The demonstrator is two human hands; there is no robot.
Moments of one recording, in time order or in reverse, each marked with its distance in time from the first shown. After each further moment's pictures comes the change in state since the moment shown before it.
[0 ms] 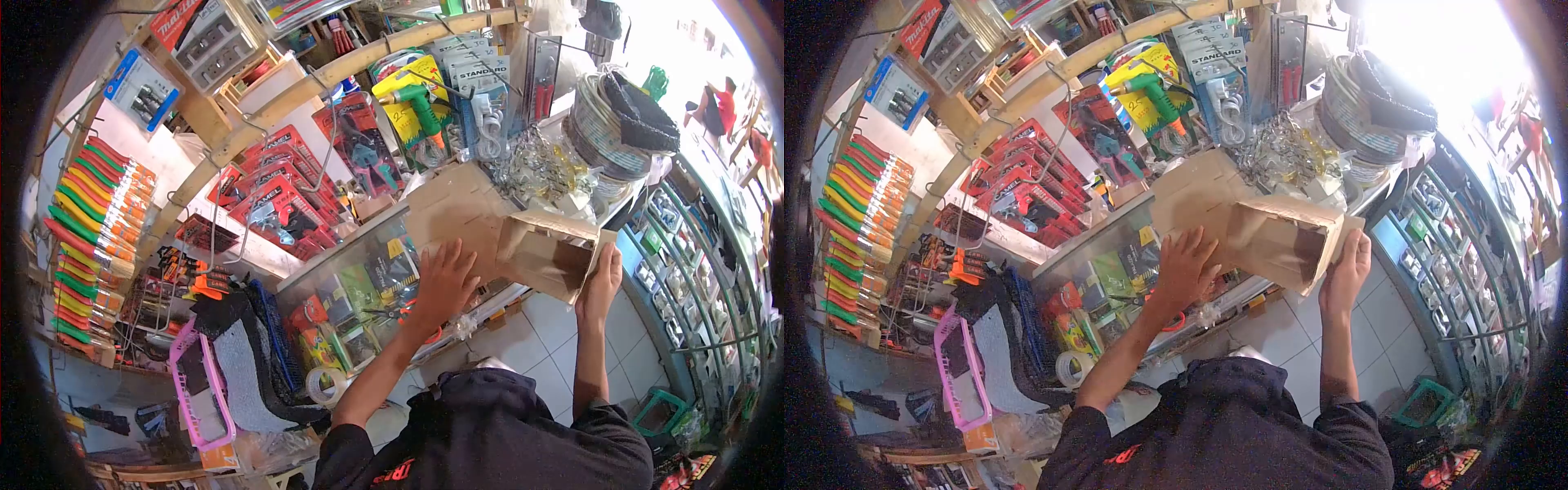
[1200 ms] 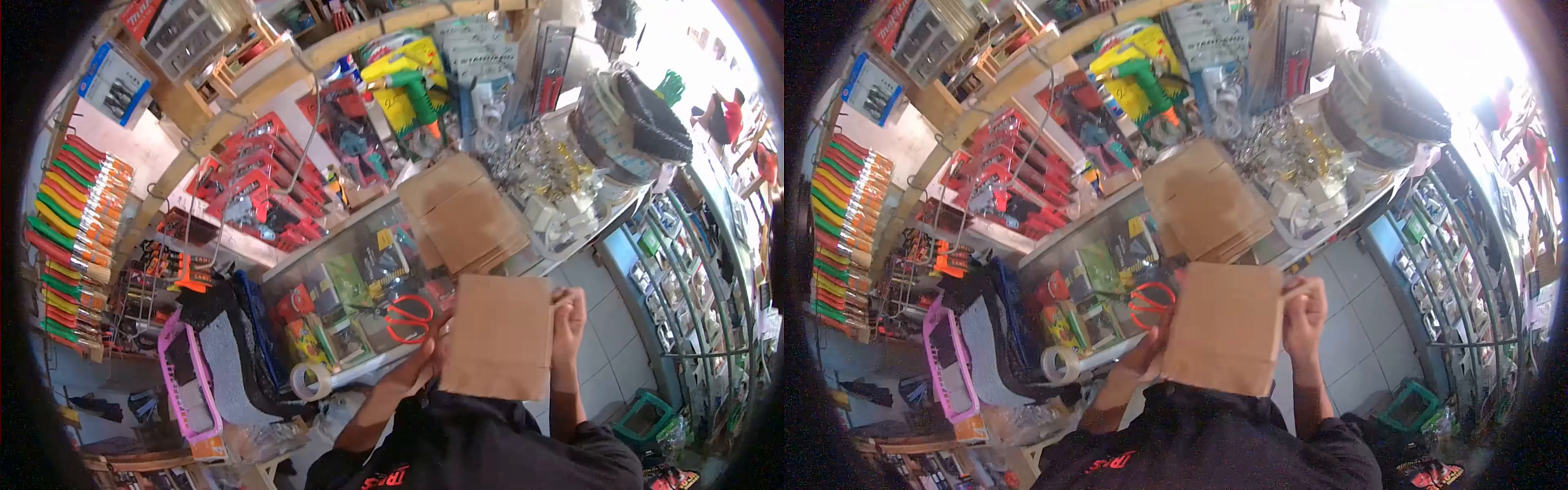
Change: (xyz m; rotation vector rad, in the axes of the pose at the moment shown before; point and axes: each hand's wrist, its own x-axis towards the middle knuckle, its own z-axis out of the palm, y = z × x) left_hand -0.104 0.062 -0.063 -2.093 -0.222 -0.557; right_hand -0.074 0.009 -0.010 -0.068 -0.389 0.094
